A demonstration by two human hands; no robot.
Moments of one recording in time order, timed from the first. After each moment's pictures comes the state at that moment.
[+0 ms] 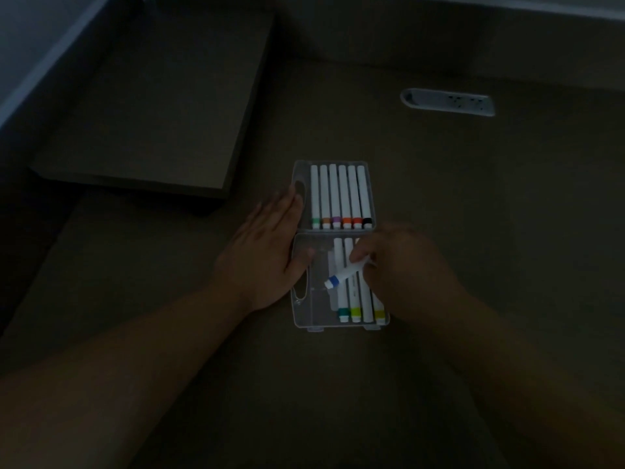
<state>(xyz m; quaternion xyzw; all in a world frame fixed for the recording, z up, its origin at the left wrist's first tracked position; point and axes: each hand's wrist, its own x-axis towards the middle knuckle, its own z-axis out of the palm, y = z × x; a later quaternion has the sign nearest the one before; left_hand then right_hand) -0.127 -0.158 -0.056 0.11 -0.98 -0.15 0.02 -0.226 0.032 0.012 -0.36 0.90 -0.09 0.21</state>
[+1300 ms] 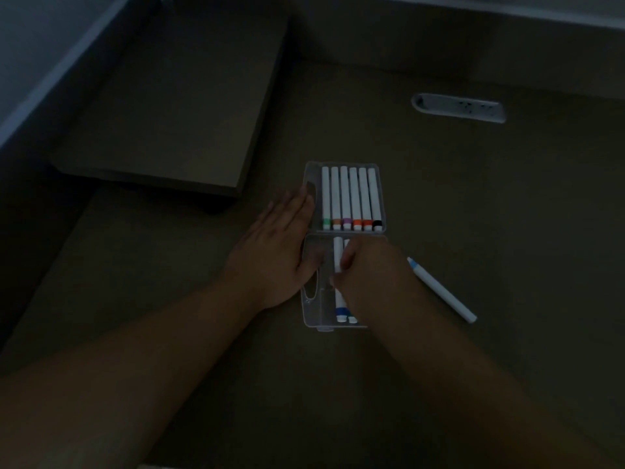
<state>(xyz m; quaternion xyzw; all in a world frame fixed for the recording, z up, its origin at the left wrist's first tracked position) -0.126 -0.161 -0.057 0.10 -0.98 -0.15 0.01 -0.205 -0.016 -0.007 -0.21 0.92 -0.11 0.32</state>
